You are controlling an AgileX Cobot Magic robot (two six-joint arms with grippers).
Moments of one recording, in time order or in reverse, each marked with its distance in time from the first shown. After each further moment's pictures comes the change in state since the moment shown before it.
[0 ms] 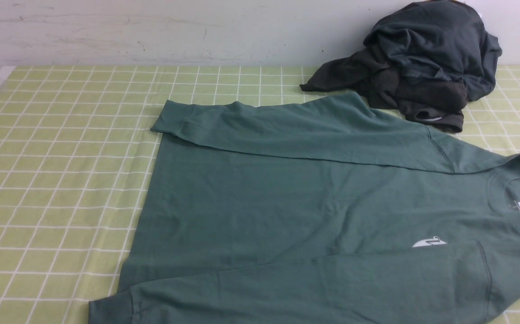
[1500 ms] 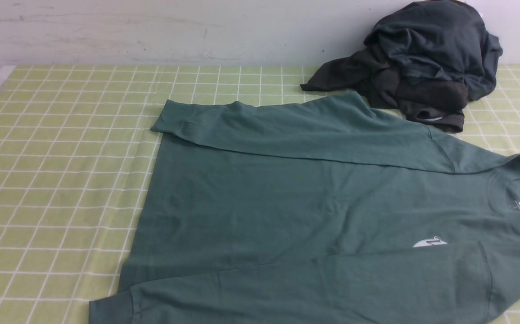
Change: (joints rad) right arm 0.001 0.591 -0.508 0.034 -0.152 0.147; left arm -0.037 0.763 -0.672 0.109 -0.005 -0.239
